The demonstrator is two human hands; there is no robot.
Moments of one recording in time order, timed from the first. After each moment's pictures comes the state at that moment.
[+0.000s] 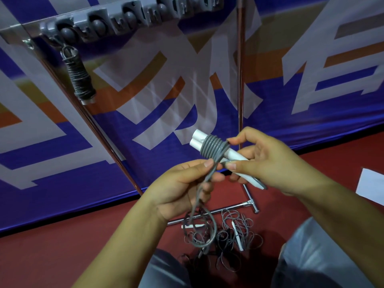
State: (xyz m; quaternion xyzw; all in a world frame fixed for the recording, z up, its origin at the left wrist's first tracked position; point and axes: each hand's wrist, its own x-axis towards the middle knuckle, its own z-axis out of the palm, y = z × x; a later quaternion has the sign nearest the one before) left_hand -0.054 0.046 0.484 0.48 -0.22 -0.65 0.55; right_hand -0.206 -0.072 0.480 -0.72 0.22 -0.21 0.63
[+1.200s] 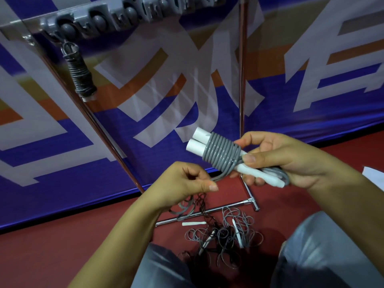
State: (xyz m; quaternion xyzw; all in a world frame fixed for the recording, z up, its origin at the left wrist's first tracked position) left_hand -0.034 0.045 0.457 0.65 -0.50 -0.40 0.41; right_hand -0.218 -0.094 0.485 -0.55 0.11 -0.07 0.82
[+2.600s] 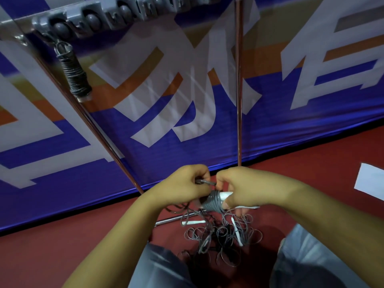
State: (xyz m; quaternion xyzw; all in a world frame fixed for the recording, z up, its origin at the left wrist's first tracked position) left_hand -0.030 0.031 0.448 0.72 -0.57 -0.34 0.22; right_hand -0.180 -0.068 0.441 -0.87 0.25 0.11 0.40
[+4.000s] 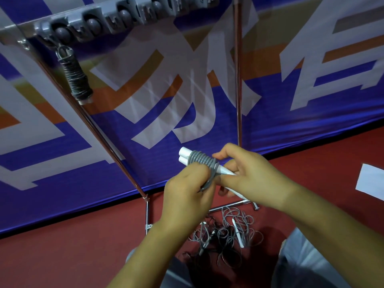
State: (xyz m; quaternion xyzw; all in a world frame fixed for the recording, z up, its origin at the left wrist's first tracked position) left_hand -0.077 0.051 0.443 0.67 -0.60 0.10 0.43; right_hand -0.194 -0.053 0.461 -0.77 0.23 -0.18 0.56
